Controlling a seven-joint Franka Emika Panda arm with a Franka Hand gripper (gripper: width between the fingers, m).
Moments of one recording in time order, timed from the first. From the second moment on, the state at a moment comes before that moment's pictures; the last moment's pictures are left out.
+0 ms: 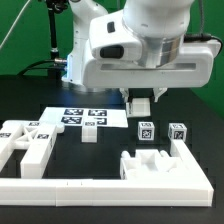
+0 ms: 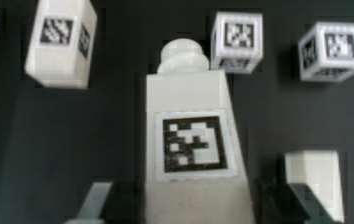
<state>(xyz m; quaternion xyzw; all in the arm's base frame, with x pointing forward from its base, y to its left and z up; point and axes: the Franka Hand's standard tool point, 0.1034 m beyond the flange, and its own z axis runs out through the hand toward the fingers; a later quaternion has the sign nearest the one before) 0.551 0.074 0.110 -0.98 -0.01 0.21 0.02</state>
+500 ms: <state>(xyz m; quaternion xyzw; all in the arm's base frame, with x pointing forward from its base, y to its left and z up) 0.597 0.090 0.144 -1.00 -0.05 0.02 0.04</state>
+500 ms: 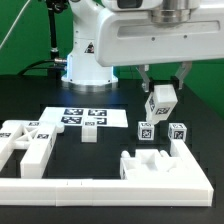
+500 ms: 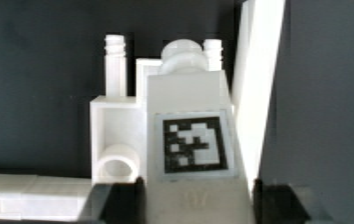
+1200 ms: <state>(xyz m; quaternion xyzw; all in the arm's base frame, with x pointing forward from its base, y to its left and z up) 0.632 0.110 0.135 -0.96 -0.04 -0.28 0.05</state>
